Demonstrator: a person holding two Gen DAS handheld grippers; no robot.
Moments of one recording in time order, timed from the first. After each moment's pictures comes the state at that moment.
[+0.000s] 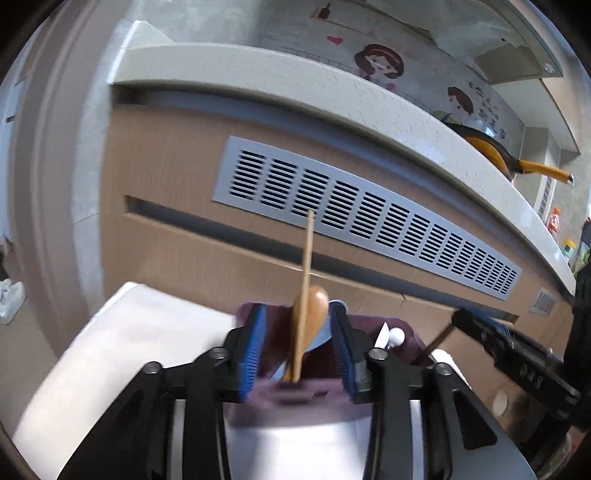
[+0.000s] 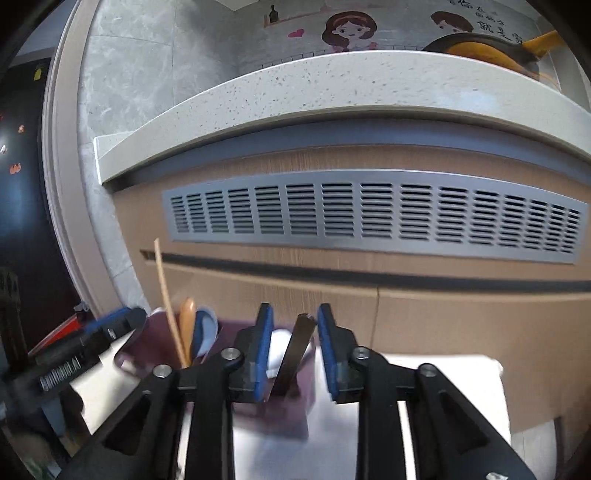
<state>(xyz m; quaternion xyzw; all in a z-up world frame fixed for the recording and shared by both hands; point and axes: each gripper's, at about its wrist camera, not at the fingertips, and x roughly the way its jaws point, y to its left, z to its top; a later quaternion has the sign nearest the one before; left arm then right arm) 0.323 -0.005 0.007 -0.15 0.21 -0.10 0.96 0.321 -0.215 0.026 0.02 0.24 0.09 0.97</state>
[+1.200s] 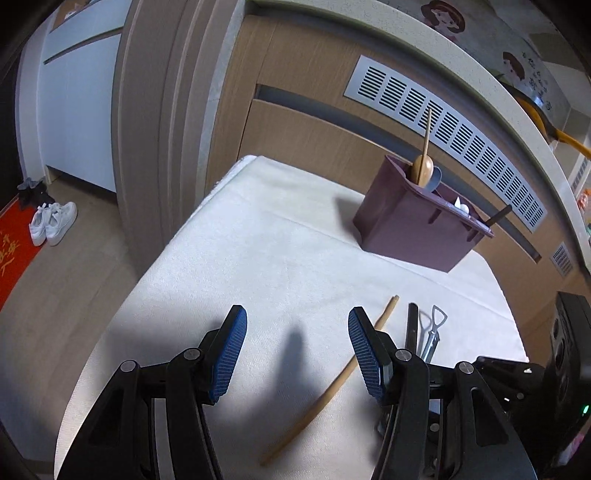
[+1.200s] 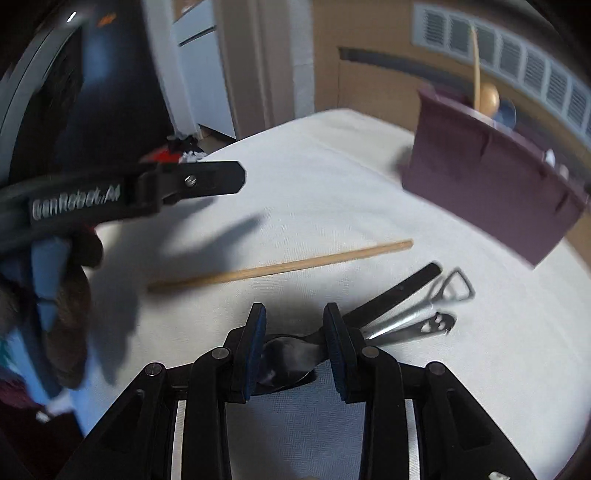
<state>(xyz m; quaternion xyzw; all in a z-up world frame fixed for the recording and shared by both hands) 0.210 0.104 -0.059 -0.16 0.38 -0.04 0.91 0.207 -0.031 -0.084 -0.16 0.44 0.28 0.84</state>
